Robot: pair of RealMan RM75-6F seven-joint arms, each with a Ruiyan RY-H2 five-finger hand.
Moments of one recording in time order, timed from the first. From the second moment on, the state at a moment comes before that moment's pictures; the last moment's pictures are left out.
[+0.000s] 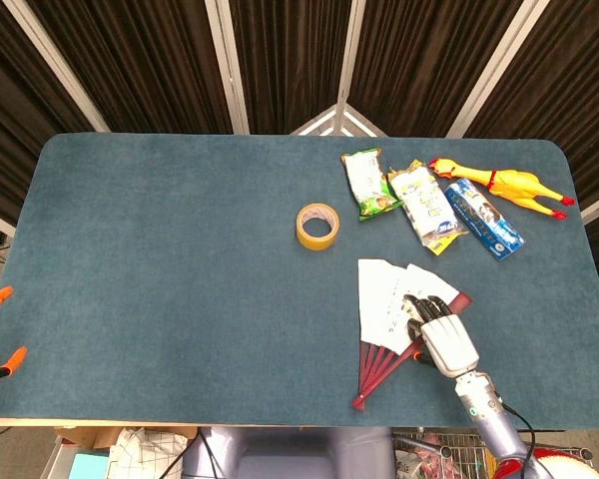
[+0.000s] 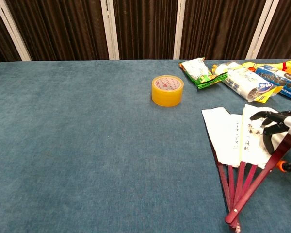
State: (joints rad) left arm -0.02 -1.06 -0.04 -1.69 1.46 1.53 0.05; right arm 0.31 -1.64 0.00 -1.07 -1.67 1.35 0.04
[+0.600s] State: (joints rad) left arm -0.03 -1.06 -0.04 -1.69 1.47 1.52 0.05; right arm 0.39 -1.48 0.04 -1.36 -1.66 1.28 -0.02
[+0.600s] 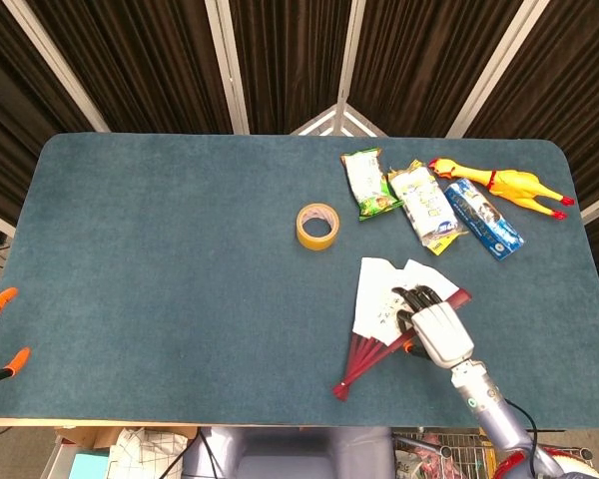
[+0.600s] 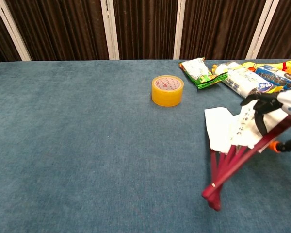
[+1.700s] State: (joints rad) left arm -0.13 -1.18 -0.04 -1.56 1.61 1.48 -0.15; right arm 0.80 -1.29 0.40 -1.64 -1.12 0.84 -0.14
